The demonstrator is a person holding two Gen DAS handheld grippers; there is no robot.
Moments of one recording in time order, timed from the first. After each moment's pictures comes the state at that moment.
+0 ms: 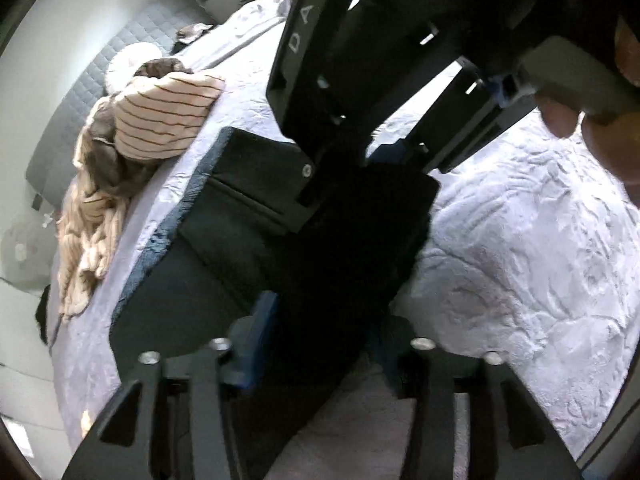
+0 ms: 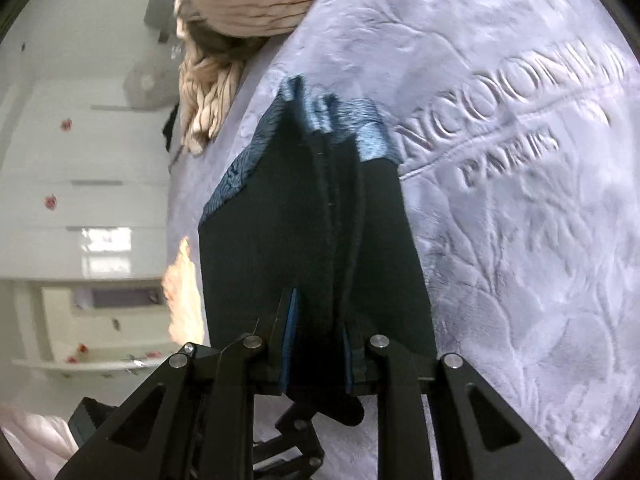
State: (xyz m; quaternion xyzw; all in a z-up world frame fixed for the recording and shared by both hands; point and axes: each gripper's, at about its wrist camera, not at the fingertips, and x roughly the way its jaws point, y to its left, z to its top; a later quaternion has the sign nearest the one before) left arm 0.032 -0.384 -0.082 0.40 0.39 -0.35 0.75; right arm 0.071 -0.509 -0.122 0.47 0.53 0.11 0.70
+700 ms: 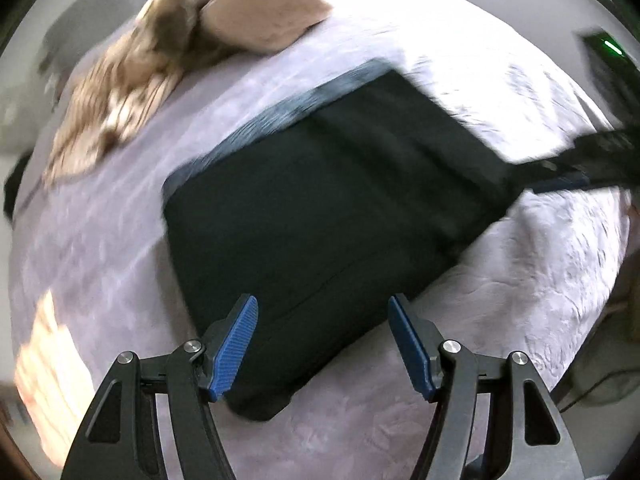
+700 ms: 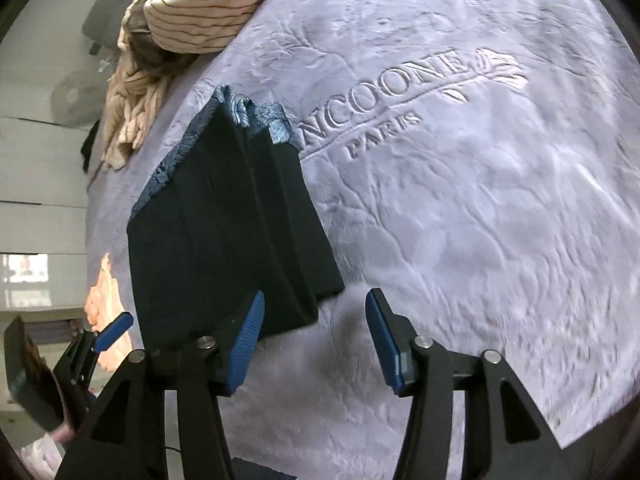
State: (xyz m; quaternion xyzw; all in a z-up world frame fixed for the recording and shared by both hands) left arm 0.093 -0.274 -0.039 0.25 0.55 -0.27 0.74; right arm 0.030 -0.500 -0.093 0.38 0.58 -0.06 0.72
